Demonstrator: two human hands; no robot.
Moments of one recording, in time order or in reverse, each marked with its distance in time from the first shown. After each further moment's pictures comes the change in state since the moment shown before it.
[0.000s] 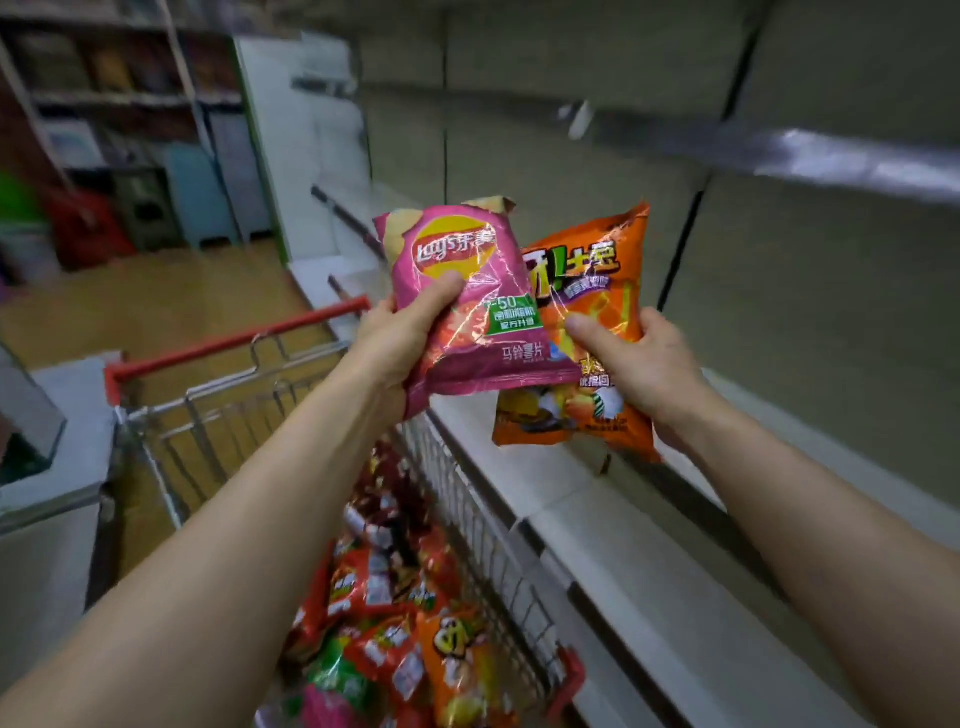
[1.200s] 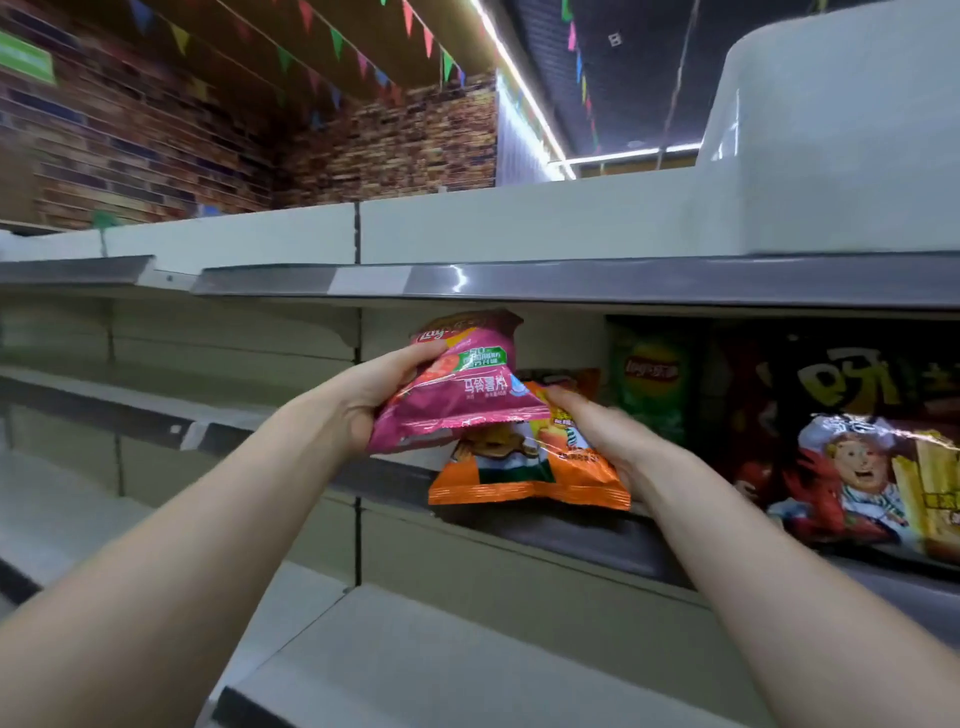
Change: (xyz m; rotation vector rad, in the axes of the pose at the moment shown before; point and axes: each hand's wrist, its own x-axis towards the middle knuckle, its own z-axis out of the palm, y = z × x) left_hand -0.031 0.119 0.342 0.241 -0.791 -0.109; right_hand -0.016 -0.144 -0.314 0.051 0.548 0.136
